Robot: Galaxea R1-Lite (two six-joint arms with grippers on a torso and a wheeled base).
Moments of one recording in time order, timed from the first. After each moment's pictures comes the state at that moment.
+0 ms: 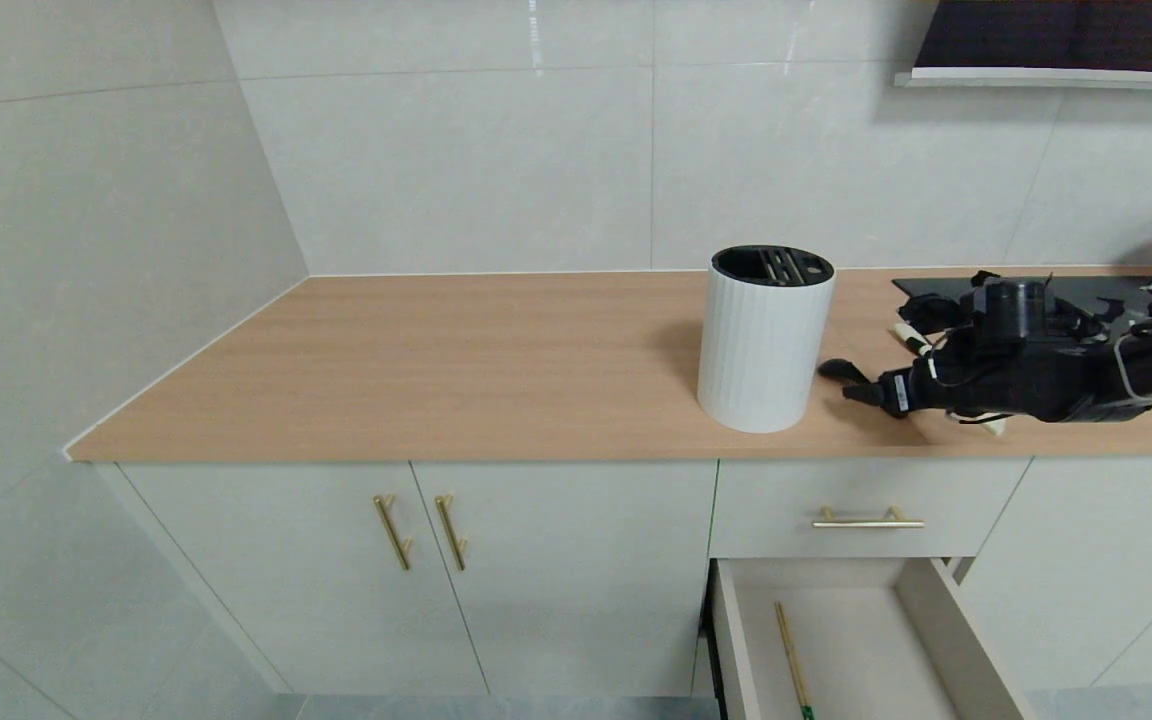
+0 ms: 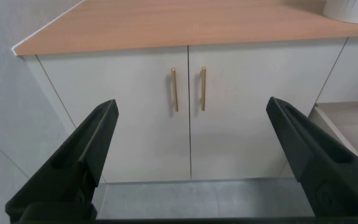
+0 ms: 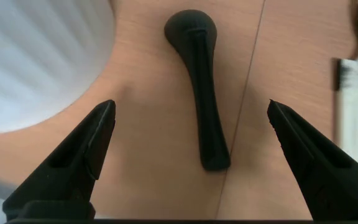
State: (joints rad) left arm 0.00 0.00 0.00 -0.01 -0.03 0.03; right arm -0.03 2.27 -1.53 -0.25 0.22 -0.20
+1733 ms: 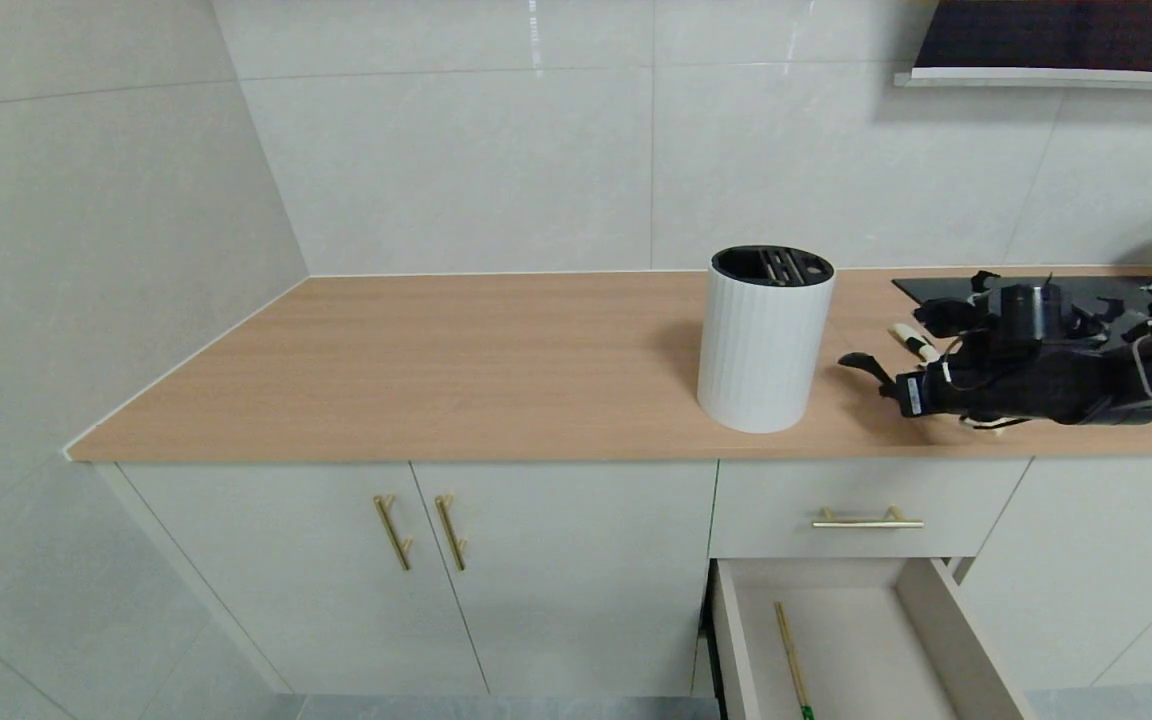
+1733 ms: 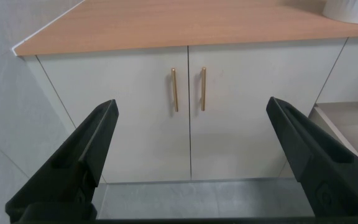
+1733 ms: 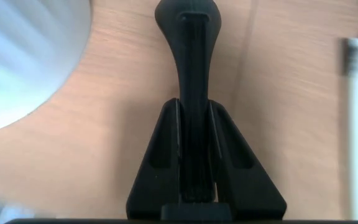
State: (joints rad) left arm 0.00 0.00 0.00 -0.01 -0.03 0.03; right arm -0.04 2.22 -1.47 -0.24 0.23 -0.17
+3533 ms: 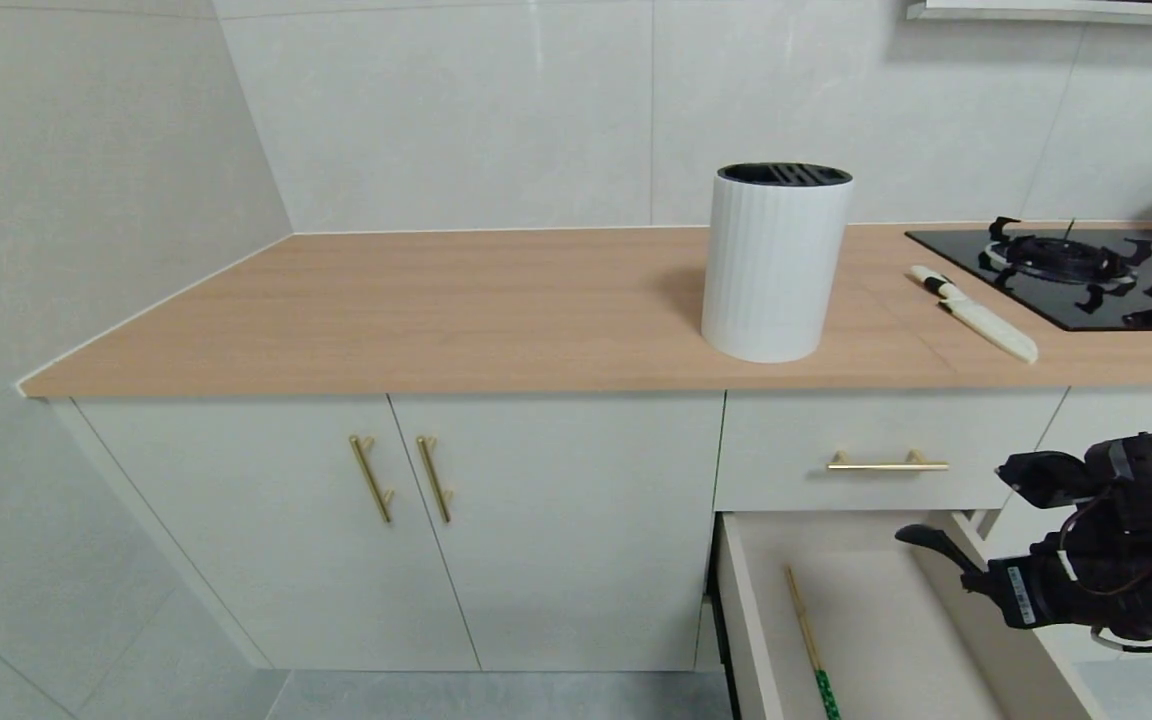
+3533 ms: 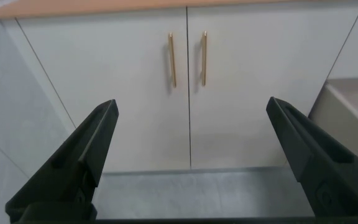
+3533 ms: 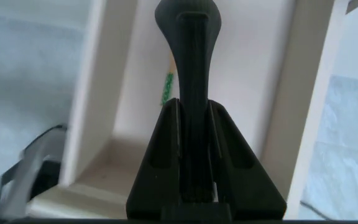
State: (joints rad) left arm 0.00 0.00 0.00 -0.01 -0.03 0.03; right arm 0.03 1.72 -0.51 -0.37 0.13 -0.08
